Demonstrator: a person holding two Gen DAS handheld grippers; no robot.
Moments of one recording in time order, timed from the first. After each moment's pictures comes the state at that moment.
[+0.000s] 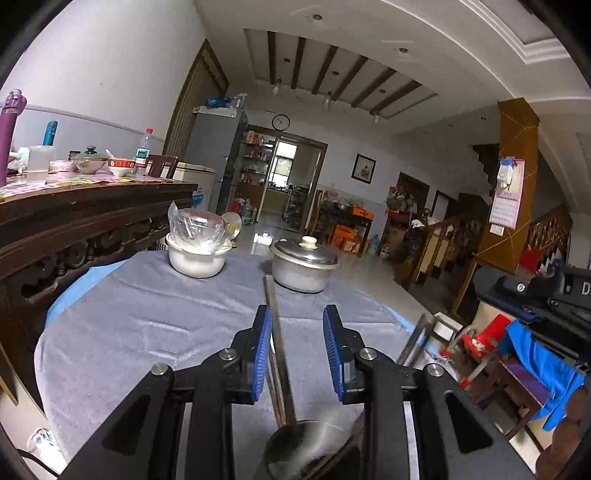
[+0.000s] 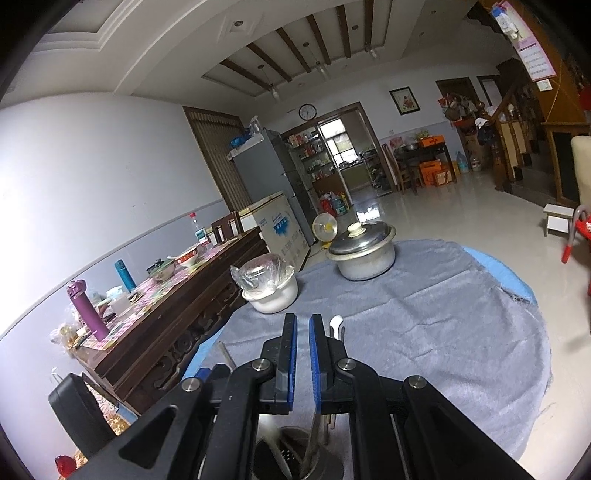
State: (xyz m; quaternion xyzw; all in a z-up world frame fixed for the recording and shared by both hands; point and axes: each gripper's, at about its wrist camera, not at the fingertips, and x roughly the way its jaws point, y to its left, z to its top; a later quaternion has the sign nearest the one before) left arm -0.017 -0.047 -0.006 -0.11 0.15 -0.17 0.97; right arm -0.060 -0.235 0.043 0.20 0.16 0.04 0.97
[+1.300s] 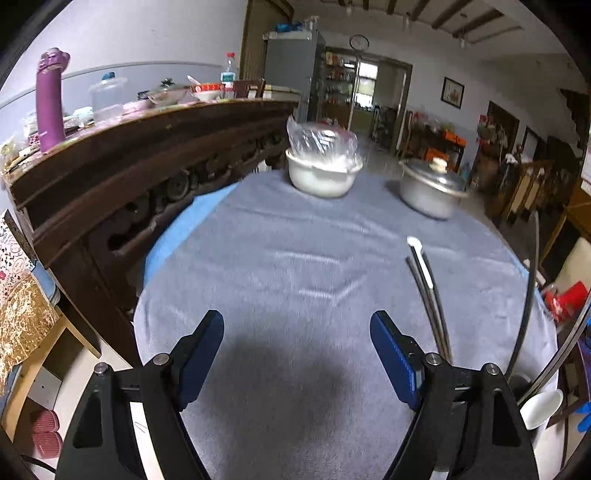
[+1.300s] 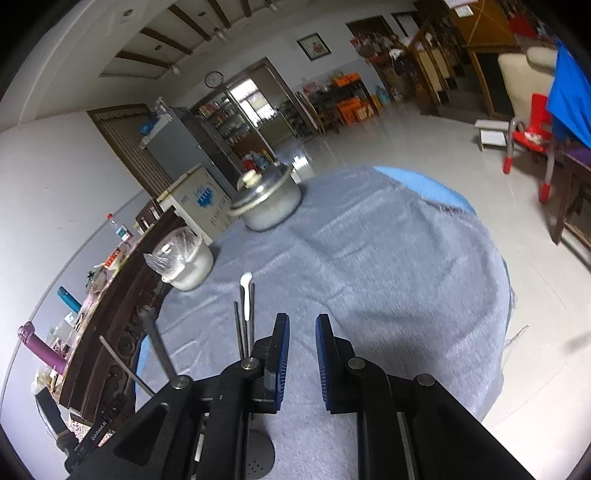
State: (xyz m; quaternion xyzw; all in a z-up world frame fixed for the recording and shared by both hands) left arm 0.045 0.051 -0.057 -0.05 0.34 -0.01 0.94; right arm -0.036 -0.323 -0.044 0.31 0.28 -0.07 0.90
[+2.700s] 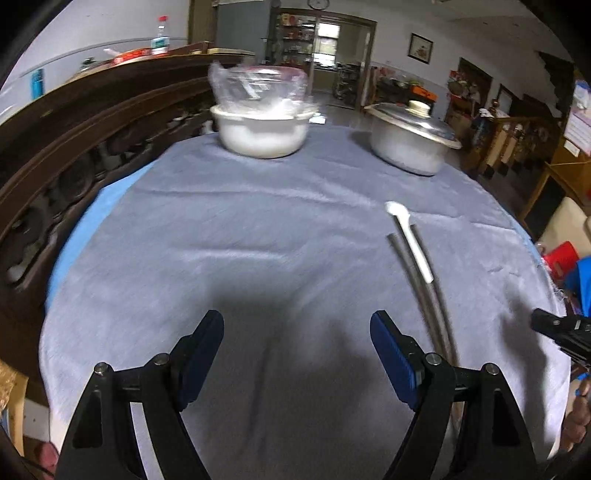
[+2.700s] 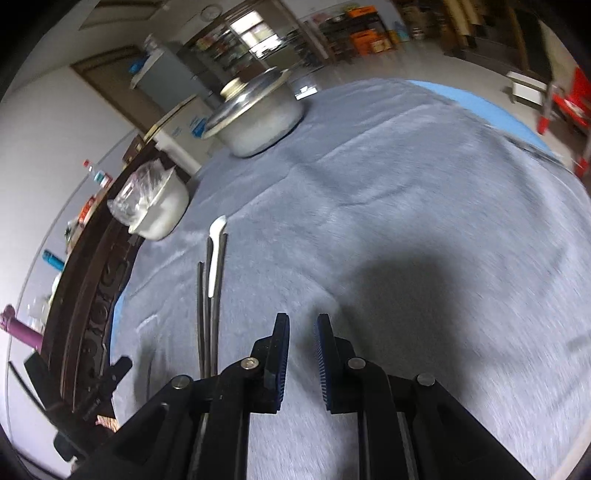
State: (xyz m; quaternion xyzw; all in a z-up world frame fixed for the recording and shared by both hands) left arm 0.165 -0.012 -0.104 -0.02 0.41 -0.09 0.91; right arm 0.123 -0.328 -0.128 0.29 0.41 0.00 0.86
